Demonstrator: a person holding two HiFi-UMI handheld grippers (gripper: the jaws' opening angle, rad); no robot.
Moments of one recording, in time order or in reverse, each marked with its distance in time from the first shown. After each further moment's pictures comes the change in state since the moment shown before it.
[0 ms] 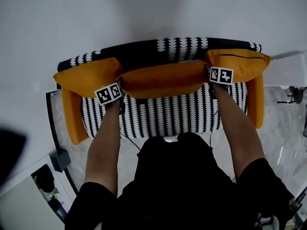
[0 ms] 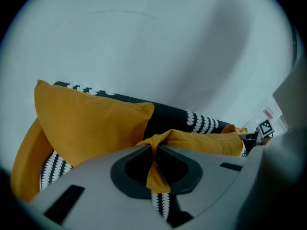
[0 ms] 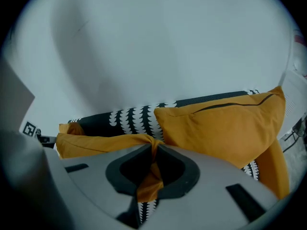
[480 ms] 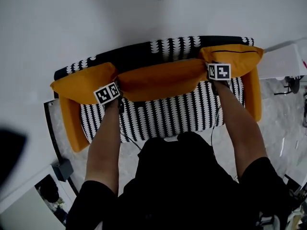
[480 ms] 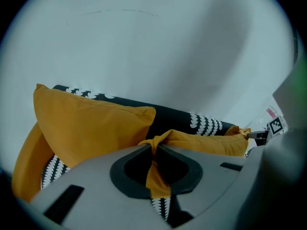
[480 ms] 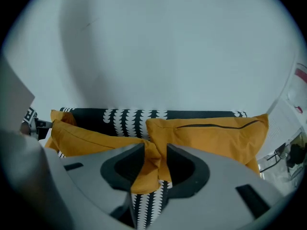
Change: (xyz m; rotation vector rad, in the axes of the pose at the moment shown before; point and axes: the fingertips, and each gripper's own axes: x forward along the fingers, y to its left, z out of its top) left arm 0.012 0.005 0.013 0.007 -0.012 0.033; right arm -0.033 -0.015 0.020 -0.156 -0.007 -0.135
